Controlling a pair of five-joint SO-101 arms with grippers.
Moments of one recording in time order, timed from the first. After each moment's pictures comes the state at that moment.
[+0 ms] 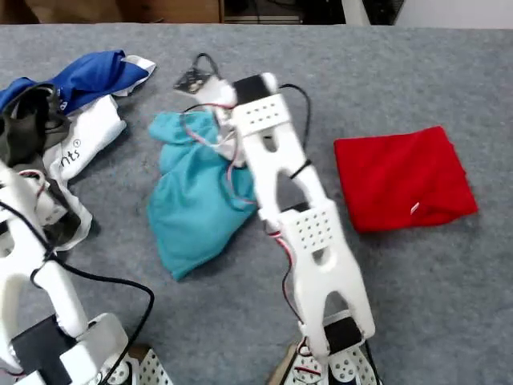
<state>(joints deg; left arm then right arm) -35.3 -18.4 31.3 70.7 2.1 -23.1 55.3 -61.7 101.2 25.2</state>
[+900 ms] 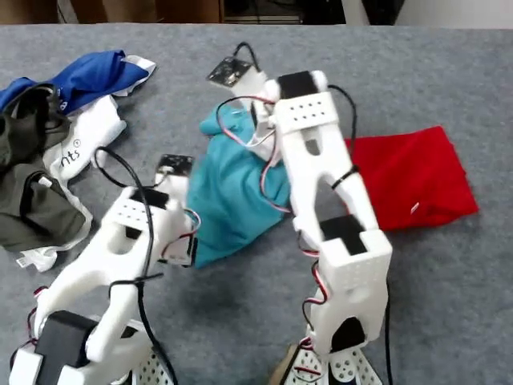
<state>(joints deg) 14.1 -18.4 50.5 65.5 -0.6 -19.9 25.9 -23.4 88.0 29.1</state>
